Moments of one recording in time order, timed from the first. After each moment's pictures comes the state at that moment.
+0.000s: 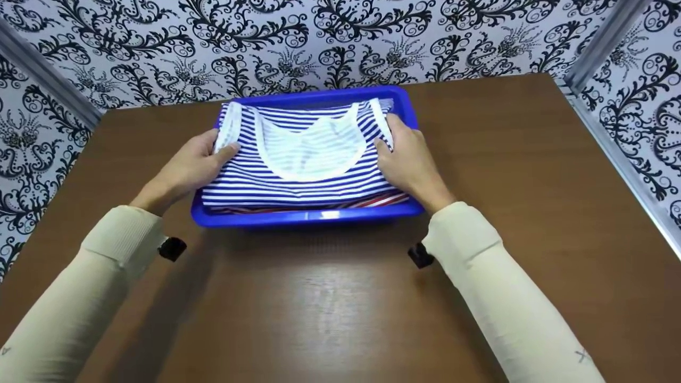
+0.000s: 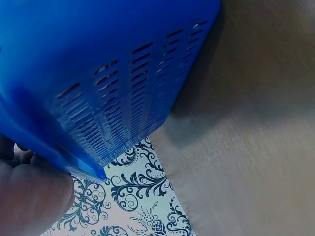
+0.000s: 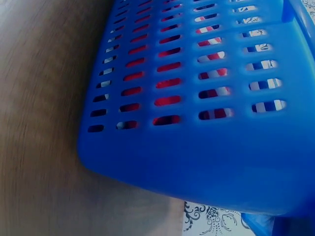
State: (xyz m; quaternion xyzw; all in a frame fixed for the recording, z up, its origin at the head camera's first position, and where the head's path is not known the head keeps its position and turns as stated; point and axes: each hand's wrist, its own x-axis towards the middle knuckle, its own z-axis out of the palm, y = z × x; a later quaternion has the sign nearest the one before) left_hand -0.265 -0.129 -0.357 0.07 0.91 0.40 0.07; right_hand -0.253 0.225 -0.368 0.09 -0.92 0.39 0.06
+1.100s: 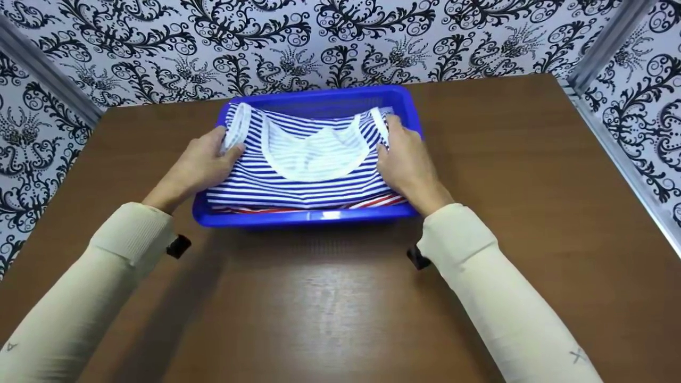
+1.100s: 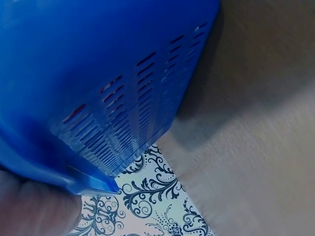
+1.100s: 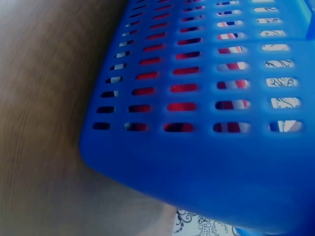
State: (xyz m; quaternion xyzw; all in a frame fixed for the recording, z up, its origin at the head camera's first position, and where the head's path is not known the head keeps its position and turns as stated) left_hand -0.265 -0.114 -0.355 0.05 0.95 0.31 0.04; right_hand -0.255 0.215 -0.370 0.06 -0.95 0.31 0.06
